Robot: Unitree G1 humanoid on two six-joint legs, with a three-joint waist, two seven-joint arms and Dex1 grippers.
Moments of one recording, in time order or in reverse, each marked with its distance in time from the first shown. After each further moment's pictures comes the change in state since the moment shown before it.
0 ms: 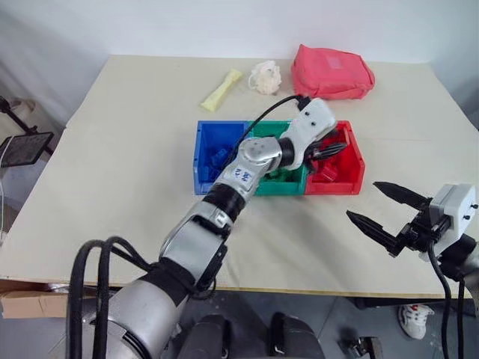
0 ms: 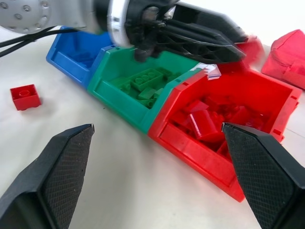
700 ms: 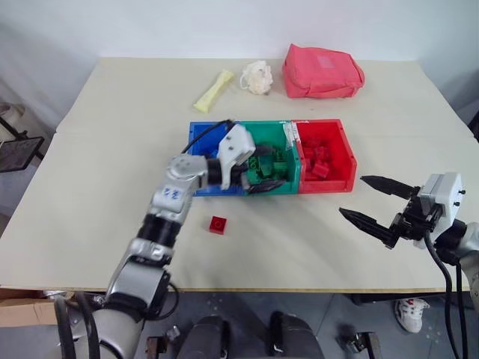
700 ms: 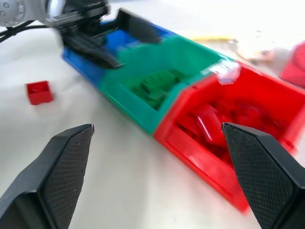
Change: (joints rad) left arm 0.529 0.410 0.033 -0.845 -0.130 0.382 -0.445; right arm -0.190 -0.078 0.110 0.185 -0.009 -0.039 0.169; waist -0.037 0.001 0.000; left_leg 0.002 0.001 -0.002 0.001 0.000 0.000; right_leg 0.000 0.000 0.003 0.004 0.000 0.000
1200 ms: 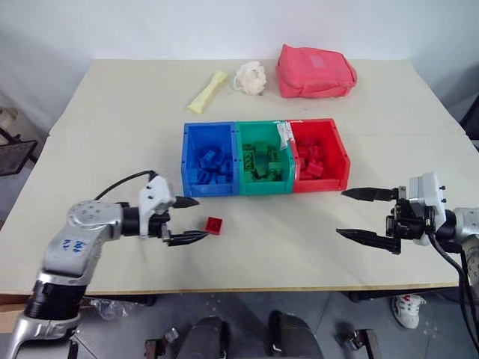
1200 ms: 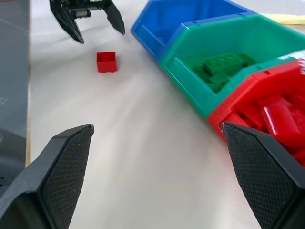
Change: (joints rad) left arm 0.504 0.466 0.194 -0.482 -0.160 0.316 -0.058; right arm -0.162 -0.099 0.147 0.240 -0.031 -0.070 0.343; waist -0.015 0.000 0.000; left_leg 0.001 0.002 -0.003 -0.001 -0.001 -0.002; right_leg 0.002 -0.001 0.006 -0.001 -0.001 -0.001
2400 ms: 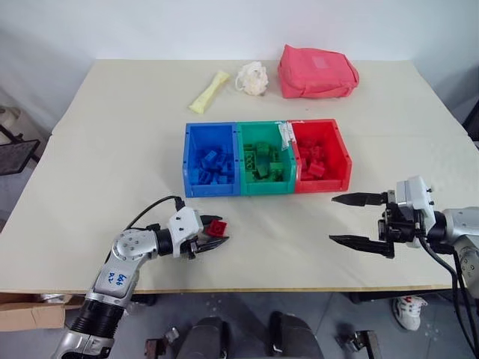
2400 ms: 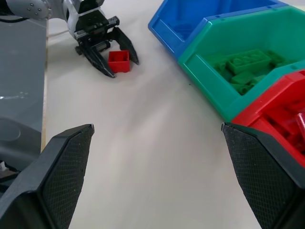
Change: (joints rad) left arm 0.062 -0.245 -0.179 0.209 0.190 -0.519 0.188; right arm 0.033 -0.003 0.006 -0.060 -0.002 0.039 -0.018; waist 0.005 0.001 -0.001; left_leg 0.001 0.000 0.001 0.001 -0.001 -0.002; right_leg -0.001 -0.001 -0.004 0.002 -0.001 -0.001
